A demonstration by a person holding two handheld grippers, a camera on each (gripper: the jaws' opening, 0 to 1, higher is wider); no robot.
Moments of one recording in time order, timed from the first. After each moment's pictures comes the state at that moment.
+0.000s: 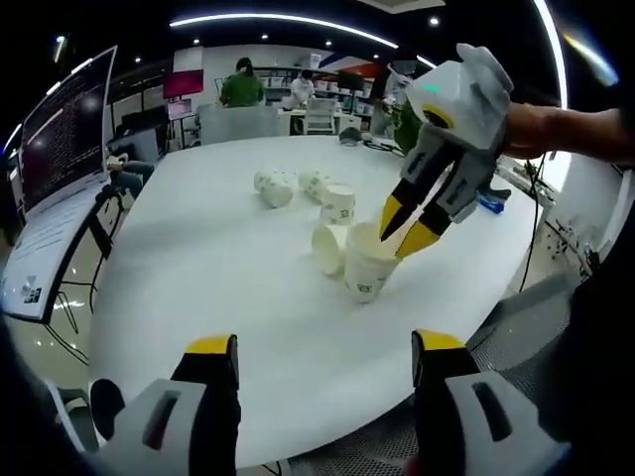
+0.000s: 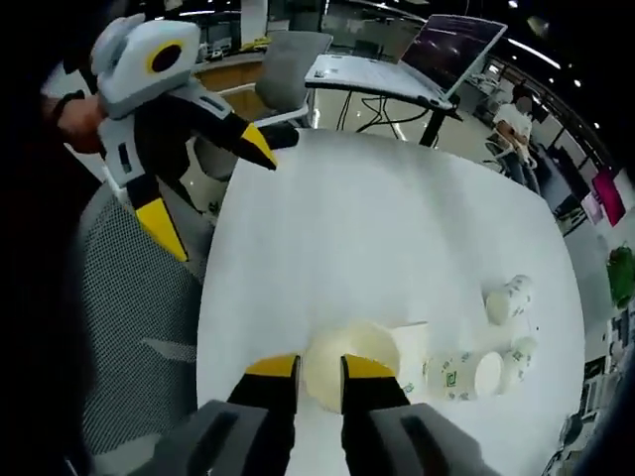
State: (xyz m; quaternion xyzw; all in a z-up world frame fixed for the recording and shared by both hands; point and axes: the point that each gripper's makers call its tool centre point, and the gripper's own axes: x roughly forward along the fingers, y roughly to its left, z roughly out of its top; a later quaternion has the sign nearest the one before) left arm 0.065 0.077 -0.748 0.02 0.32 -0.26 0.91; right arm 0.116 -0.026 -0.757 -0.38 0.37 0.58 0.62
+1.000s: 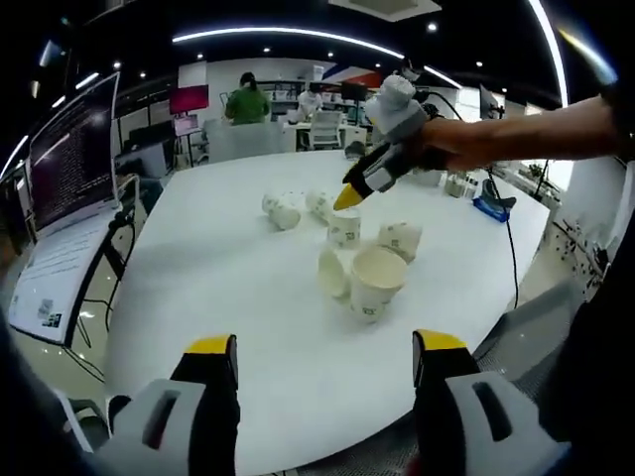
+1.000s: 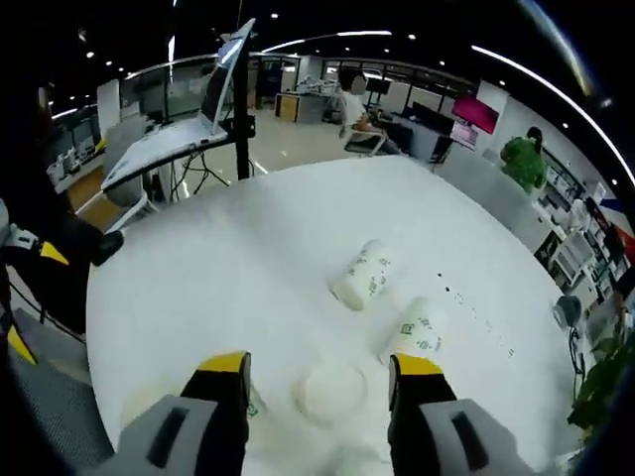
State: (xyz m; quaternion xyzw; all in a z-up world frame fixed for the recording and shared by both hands) left arm 0.075 0.068 -0.713 0.04 0.29 -0.25 0.92; right arm 0.294 -0.061 -0.757 -0.23 0.36 0.38 0.82
